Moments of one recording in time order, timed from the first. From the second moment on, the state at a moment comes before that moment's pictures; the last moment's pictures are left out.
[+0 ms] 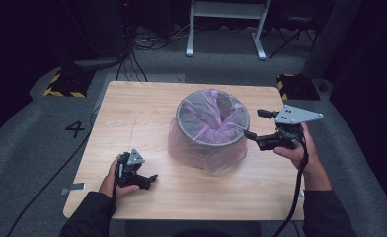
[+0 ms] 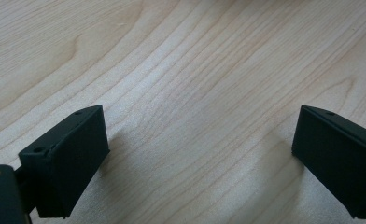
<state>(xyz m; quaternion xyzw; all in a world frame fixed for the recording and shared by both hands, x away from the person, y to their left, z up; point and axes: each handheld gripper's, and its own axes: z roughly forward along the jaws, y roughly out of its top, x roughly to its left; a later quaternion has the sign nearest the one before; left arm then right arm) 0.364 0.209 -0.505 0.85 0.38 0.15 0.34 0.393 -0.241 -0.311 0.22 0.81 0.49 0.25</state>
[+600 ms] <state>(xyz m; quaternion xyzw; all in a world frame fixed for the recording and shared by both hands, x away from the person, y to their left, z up) 0.364 0.209 -0.505 0.85 0.38 0.15 0.34 0.416 -0.214 -0.304 0.22 0.82 0.47 0.24</state>
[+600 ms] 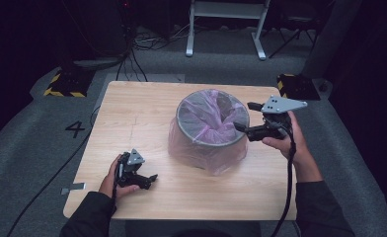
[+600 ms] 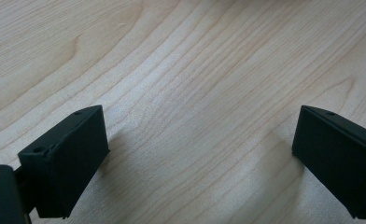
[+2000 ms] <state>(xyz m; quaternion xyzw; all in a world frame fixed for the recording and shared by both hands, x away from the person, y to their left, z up) 0.364 0.209 -0.505 0.85 0.38 0.15 0.34 0.470 -0.134 -0.308 0.18 0.90 0.34 0.20</state>
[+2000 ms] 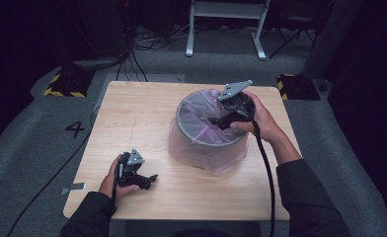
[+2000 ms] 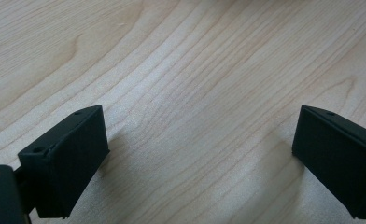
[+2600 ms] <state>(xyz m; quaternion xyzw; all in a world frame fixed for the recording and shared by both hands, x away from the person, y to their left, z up) 0.364 0.209 -0.505 0.85 0.38 0.15 0.34 0.483 -0.115 -0.323 0.16 0.95 0.22 0.16</state>
